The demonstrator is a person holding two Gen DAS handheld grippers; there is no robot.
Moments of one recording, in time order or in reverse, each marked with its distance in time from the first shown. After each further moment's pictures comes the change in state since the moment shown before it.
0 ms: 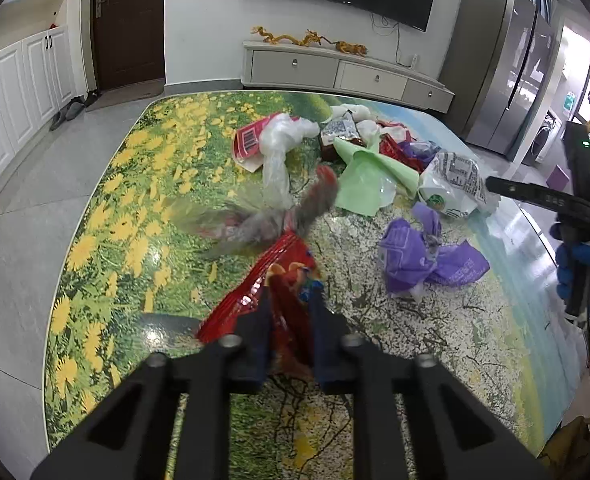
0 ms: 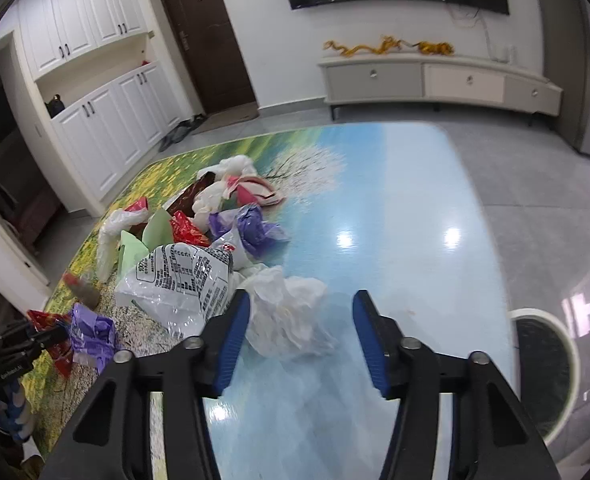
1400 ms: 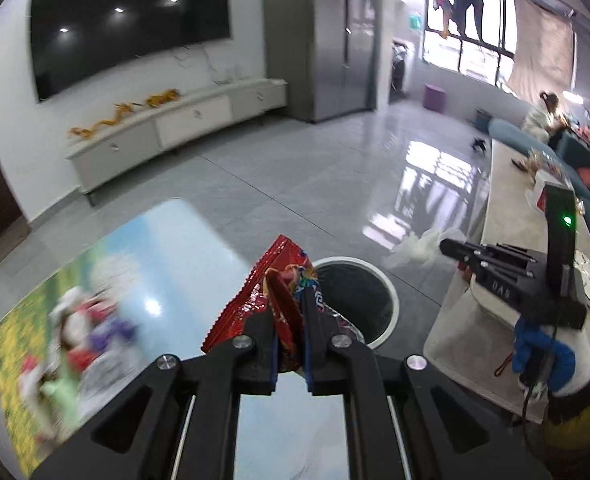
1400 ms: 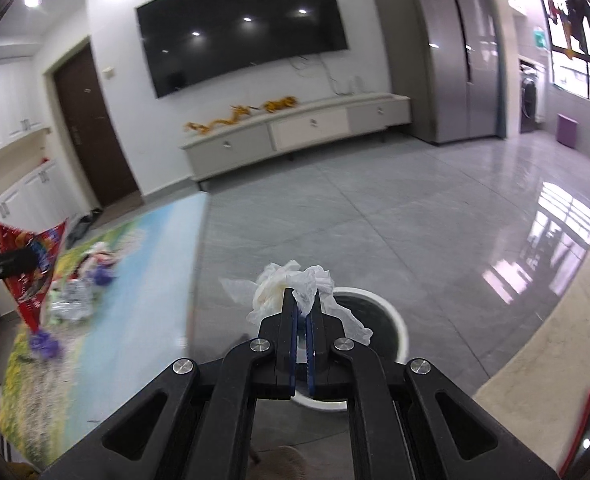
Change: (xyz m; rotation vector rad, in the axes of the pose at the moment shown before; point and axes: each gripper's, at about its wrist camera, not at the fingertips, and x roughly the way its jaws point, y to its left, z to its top) left arm -0.004 -0.362 0.104 0.529 -0.039 -0.305; right arm -0.213 -0.179 -0.103 0.310 -0.253 -0.387
